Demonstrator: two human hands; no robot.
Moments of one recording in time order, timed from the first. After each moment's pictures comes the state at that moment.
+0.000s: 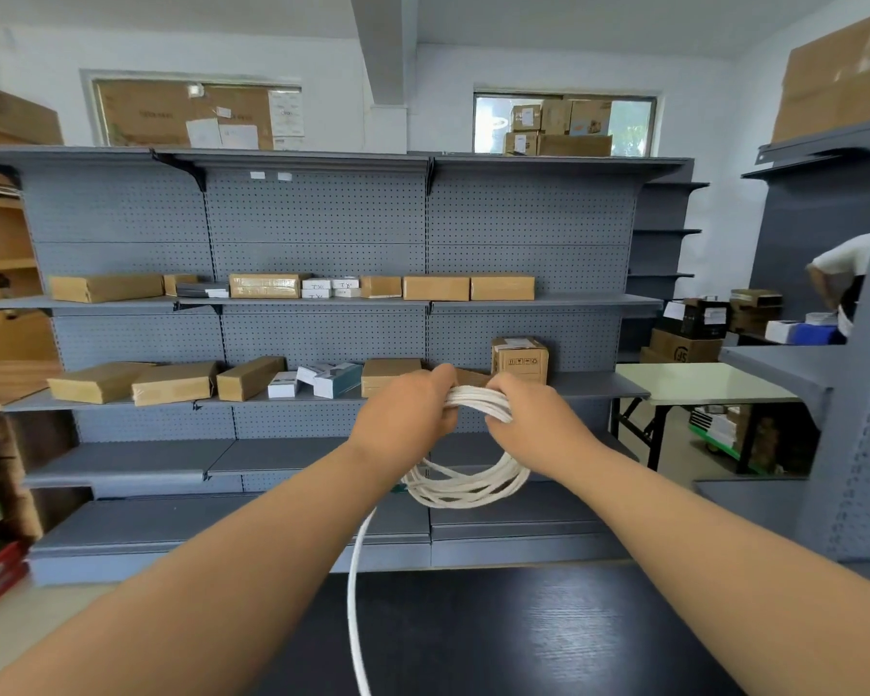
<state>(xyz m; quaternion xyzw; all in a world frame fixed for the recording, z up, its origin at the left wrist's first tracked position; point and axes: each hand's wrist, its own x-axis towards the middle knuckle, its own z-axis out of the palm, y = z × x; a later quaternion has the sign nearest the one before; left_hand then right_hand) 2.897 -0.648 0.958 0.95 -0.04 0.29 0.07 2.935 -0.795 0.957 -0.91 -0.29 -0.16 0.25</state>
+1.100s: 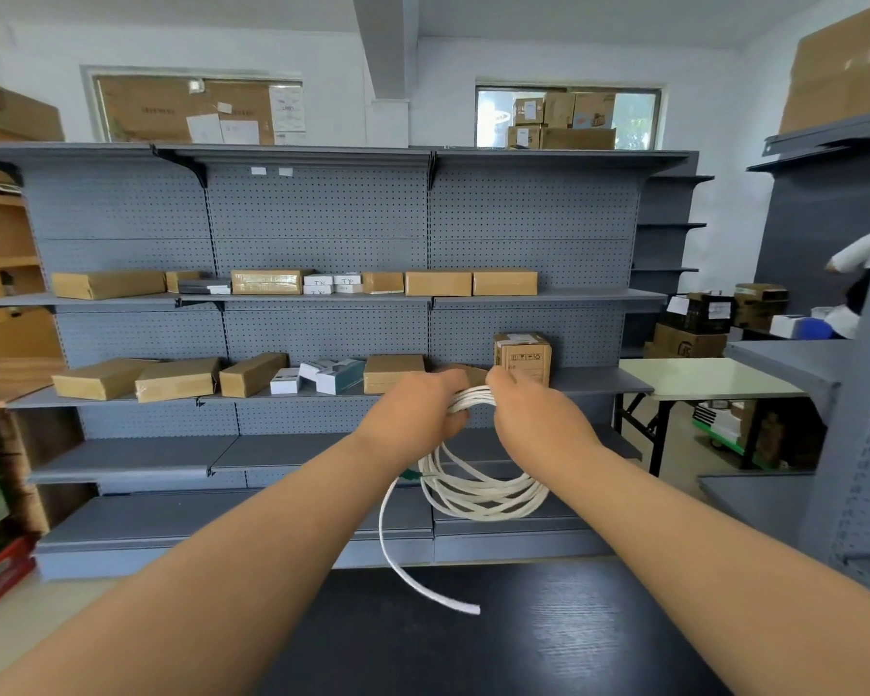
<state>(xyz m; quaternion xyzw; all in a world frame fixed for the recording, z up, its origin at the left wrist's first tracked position) 2.903 -0.648 0.960 0.96 -0.08 0.24 0.13 2.924 -0.791 0.956 -0.93 -0.27 -0.23 0.07</state>
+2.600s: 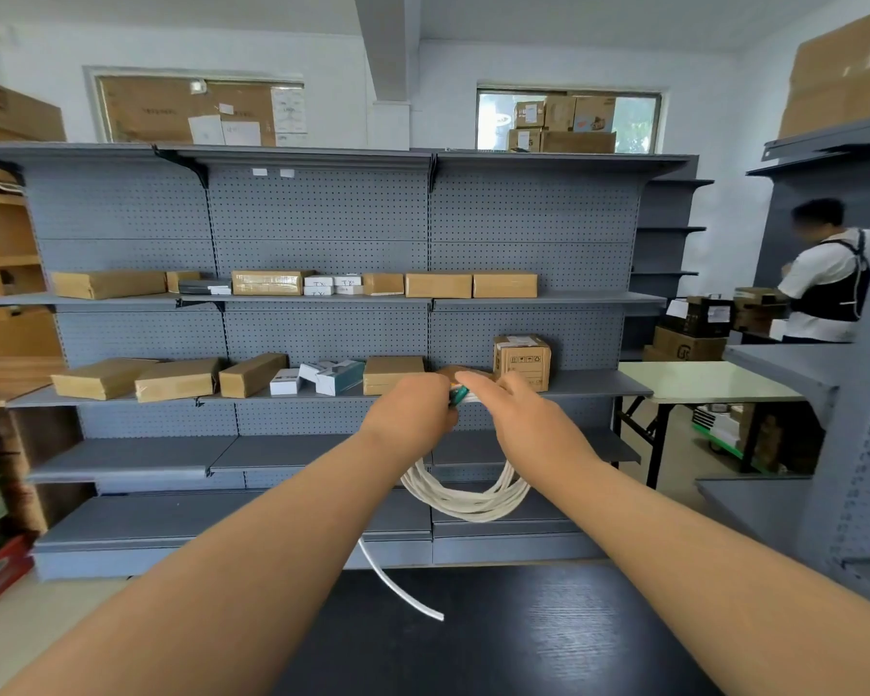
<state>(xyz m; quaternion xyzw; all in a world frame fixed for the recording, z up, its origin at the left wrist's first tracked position) 2.913 -0.650 0.961 0.98 0.03 0.18 0.11 2.941 -0.794 0.934 -0.89 -0.35 -0.25 0.13</state>
